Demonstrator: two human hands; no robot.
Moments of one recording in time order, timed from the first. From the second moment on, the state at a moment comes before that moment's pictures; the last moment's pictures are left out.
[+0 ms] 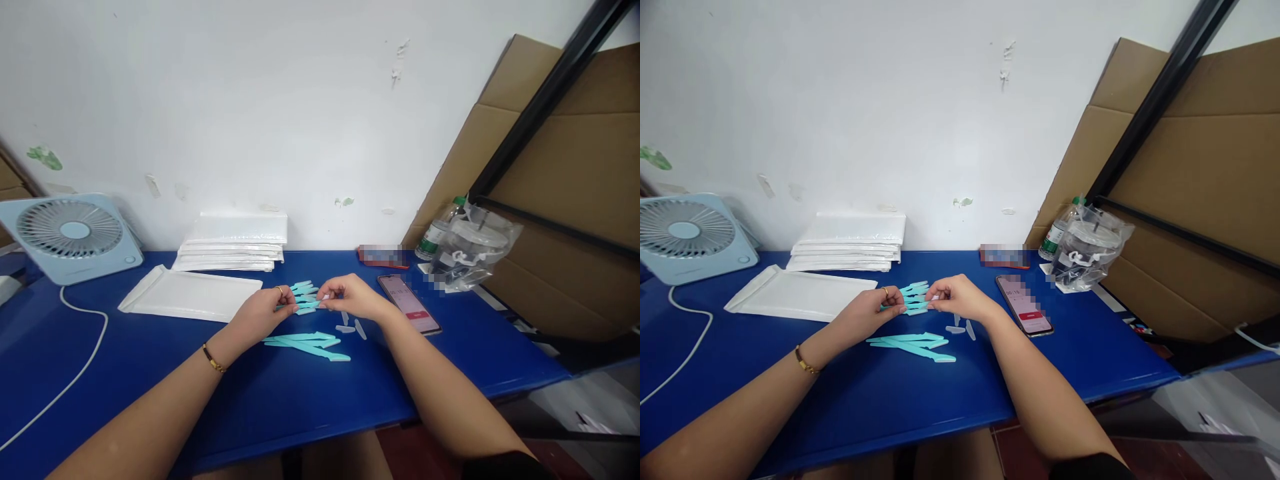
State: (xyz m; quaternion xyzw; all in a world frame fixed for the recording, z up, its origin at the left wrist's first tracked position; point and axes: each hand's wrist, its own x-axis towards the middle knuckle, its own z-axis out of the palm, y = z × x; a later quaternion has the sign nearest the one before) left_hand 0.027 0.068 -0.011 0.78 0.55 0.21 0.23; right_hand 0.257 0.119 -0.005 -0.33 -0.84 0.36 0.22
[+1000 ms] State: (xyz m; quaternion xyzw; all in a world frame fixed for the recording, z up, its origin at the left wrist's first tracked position) left_hand 0.021 0.066 -0.009 0.78 0.57 0.17 0.21; right_hand 0.279 0.127 0.003 -0.34 -0.82 0.45 0.13
